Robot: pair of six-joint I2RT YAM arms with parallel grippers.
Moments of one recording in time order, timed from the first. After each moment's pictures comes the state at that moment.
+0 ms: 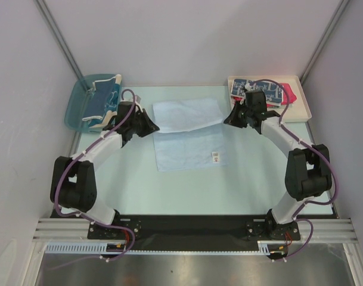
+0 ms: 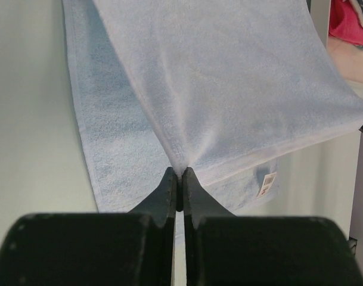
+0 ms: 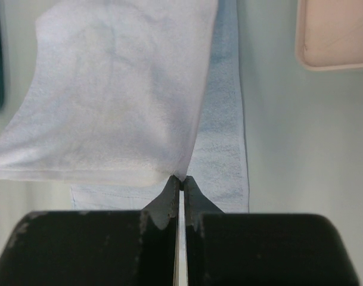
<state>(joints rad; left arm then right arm) -0.23 1.55 1.03 -0.15 0.25 -0.62 0.23 1.68 1.26 -0.28 -0.24 0.49</state>
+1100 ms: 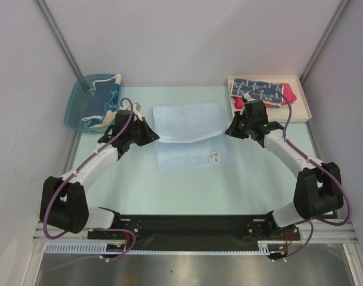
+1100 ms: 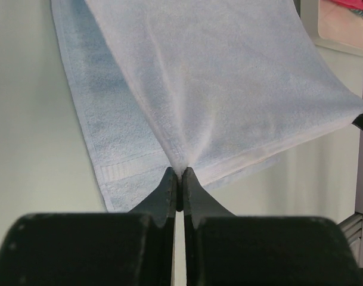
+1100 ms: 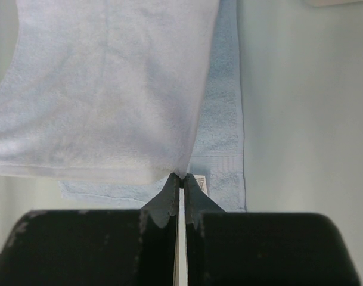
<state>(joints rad) -0.28 1.35 0.90 -0.21 0.24 -0.60 0.29 1.48 1.10 -0.34 -0.16 0.47</state>
